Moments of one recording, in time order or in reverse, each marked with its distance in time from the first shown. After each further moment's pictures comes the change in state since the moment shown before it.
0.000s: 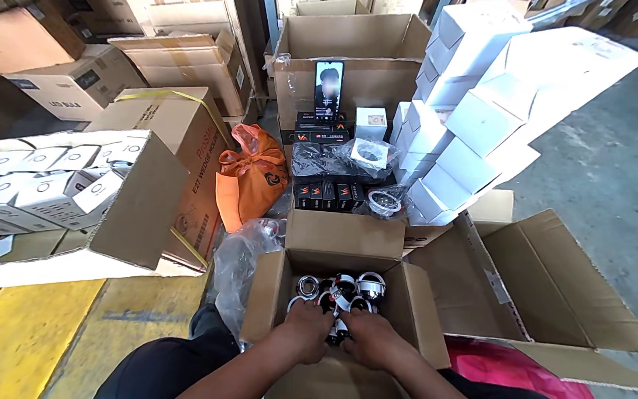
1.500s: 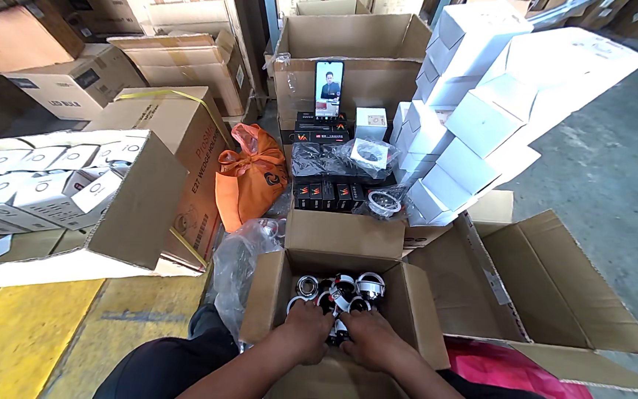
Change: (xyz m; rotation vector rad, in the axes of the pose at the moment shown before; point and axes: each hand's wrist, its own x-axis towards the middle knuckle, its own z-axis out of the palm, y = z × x) left_hand 0.001 0.002 0.000 0.006 -0.014 -0.002; right_hand -0.001 -0.001 -0.002 -0.049 -0.021 -0.013
